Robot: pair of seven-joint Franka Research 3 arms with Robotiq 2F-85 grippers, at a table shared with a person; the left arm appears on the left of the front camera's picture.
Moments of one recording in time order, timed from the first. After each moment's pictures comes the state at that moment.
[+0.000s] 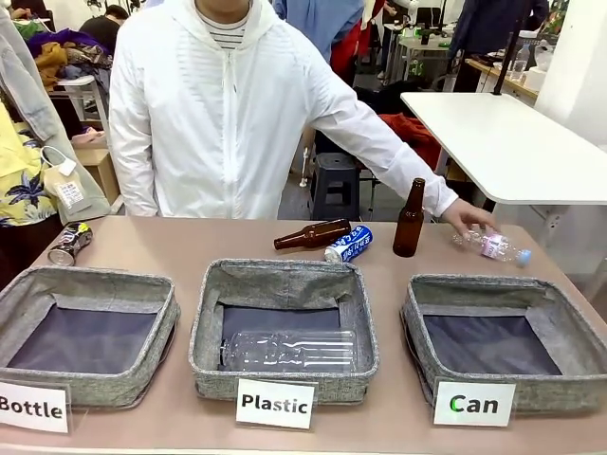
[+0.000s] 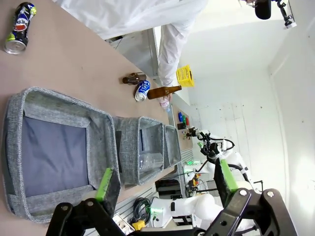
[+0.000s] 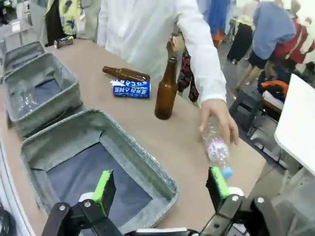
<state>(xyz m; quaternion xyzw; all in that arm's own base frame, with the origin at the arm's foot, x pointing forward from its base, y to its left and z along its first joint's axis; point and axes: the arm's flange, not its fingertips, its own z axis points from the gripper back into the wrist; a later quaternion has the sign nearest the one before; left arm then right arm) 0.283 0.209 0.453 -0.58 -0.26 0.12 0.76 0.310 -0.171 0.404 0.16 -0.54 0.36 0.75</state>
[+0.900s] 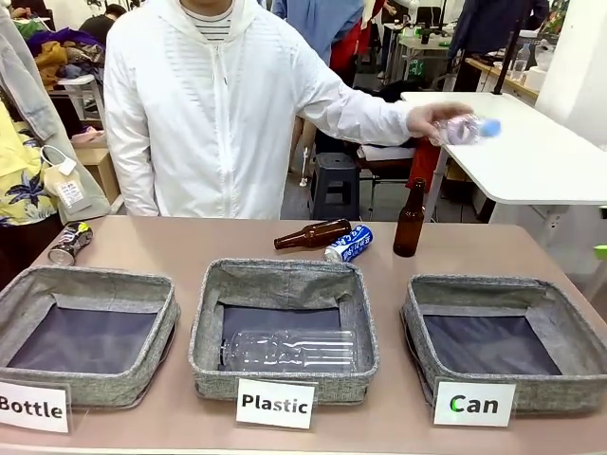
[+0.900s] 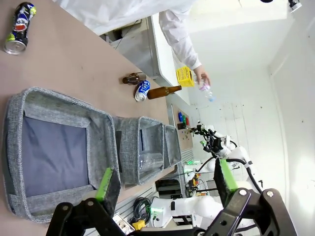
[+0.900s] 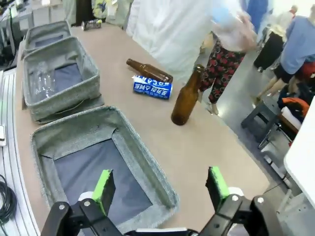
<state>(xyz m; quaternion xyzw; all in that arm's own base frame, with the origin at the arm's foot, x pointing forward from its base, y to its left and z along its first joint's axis) 0.283 0.209 0.453 -0.58 -0.26 0.12 0.77 0.331 -0.168 0.438 0.17 -0.50 0.44 0.73</state>
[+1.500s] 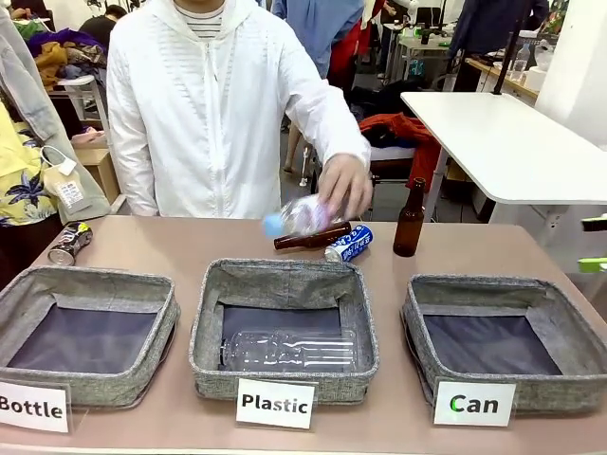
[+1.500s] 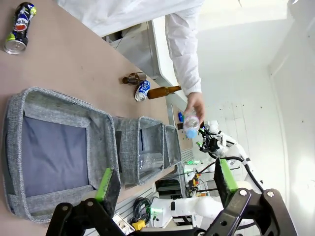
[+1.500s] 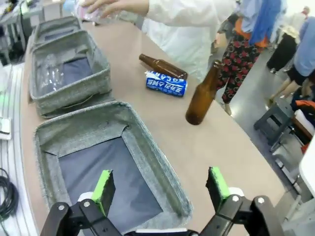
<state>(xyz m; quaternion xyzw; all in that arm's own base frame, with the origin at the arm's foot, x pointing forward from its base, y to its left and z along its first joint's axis) 0.283 0.209 0.453 -0.58 -0.26 0.12 0.77 0.349 -0.142 0.416 0.19 -0.47 0.47 0.72</state>
